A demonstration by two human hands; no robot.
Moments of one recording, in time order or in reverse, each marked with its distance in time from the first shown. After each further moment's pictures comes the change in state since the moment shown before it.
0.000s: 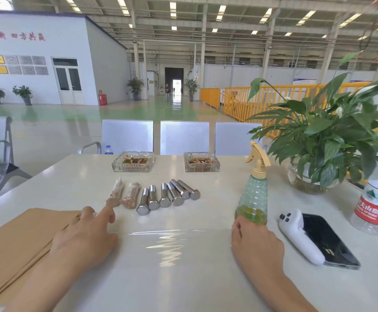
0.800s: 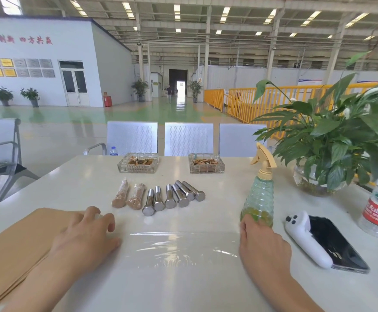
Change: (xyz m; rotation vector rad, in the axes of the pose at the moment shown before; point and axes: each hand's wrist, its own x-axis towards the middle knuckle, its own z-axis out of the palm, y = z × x) left_hand -0.004 -0.014 0.000 0.075 -0.002 0.033; right_hand -0.001 -0.001 0.000 -0.118 -0.010 -0.041
